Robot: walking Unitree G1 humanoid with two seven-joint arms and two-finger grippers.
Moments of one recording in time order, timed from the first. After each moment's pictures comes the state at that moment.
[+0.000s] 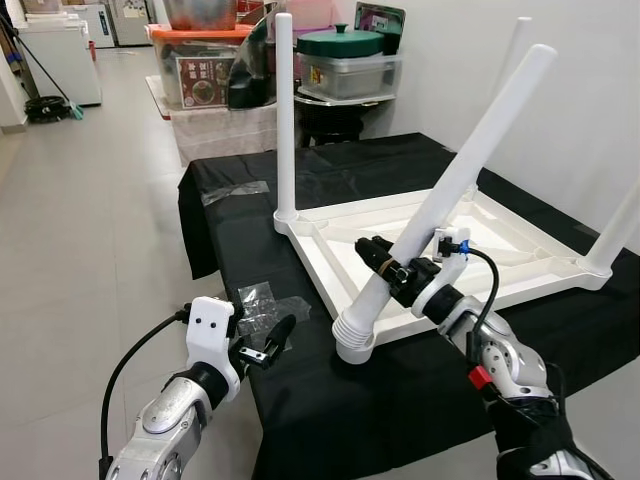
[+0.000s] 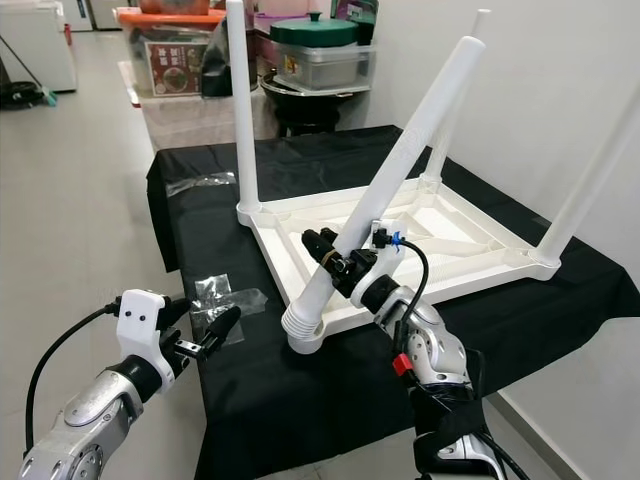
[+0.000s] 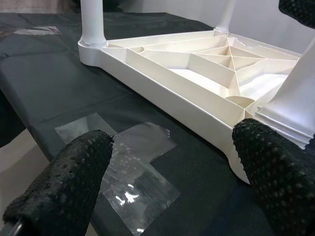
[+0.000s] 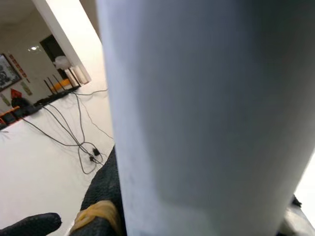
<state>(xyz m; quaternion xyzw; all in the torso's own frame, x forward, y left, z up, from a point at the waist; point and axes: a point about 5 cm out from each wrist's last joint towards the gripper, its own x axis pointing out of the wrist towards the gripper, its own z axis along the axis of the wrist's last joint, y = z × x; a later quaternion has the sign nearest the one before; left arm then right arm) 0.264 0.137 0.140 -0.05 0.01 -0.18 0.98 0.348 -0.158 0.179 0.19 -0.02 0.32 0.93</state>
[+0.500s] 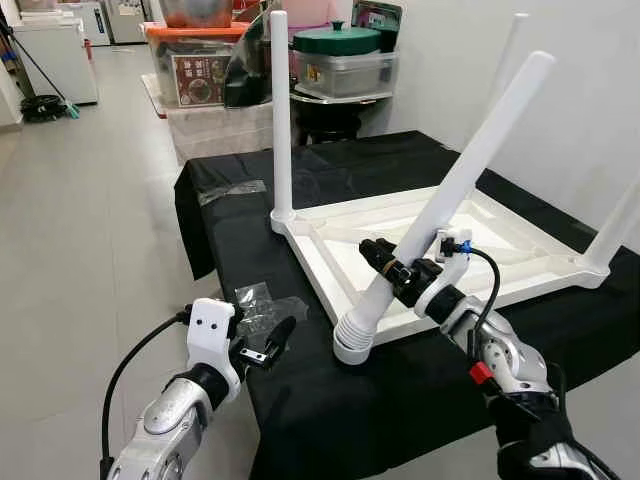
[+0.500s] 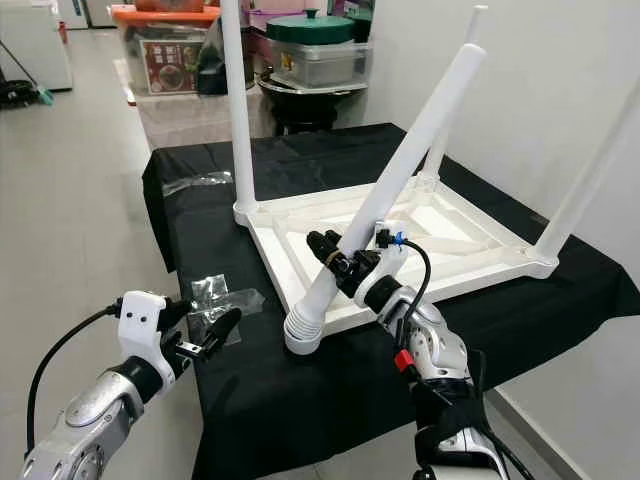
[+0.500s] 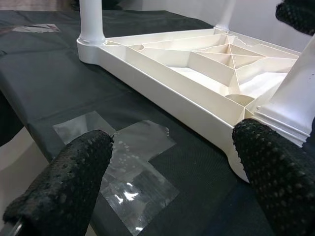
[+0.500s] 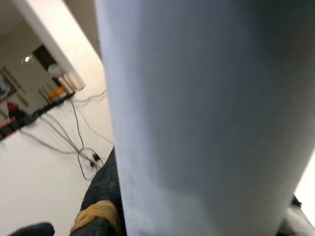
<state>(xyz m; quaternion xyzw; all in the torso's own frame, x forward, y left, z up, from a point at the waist) 0.264 0.137 0.138 -0.05 0.01 -0.18 0.98 0.354 -0.168 0.168 0.24 0.01 0.29 0.93</state>
